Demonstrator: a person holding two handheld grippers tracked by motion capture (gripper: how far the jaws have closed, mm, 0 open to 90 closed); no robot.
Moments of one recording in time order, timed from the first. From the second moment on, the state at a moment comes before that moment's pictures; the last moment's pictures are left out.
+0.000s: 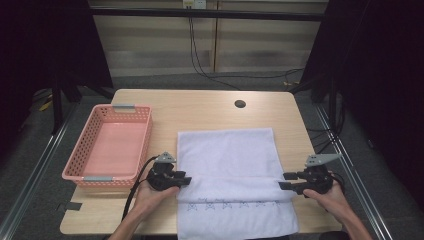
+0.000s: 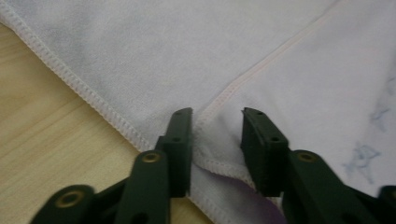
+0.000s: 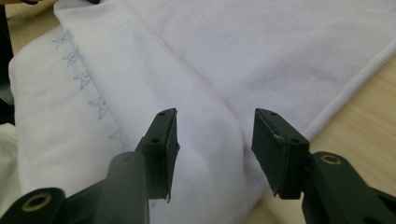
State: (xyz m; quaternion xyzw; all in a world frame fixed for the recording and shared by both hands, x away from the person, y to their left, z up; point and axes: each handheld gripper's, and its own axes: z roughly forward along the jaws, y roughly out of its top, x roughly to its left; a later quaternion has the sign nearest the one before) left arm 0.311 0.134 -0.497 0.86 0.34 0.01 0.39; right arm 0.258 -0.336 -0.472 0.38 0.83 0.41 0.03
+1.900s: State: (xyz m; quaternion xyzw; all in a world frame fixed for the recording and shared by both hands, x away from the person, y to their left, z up) left arm 0.206 0.167 -0.476 0.85 0.24 -0.07 0.46; right arm 0.179 -0.321 -0.458 0.29 0.86 0.41 -0.01
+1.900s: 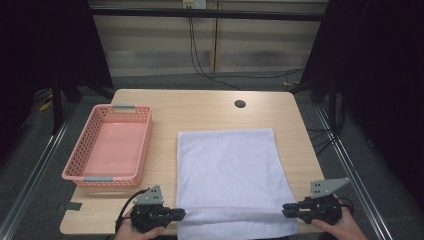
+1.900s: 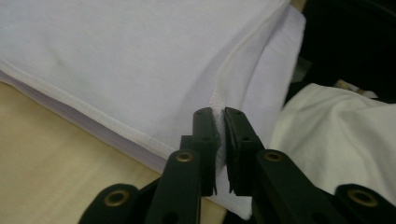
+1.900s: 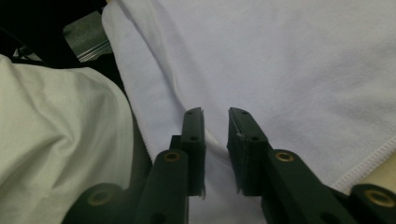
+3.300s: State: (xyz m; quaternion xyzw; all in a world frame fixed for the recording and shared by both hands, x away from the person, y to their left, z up) left arm 0.284 0.117 -0.502 0.86 0.29 -0.01 0.42; right arm 0.258 -0.309 -0.496 0.35 0.86 0.37 0.04
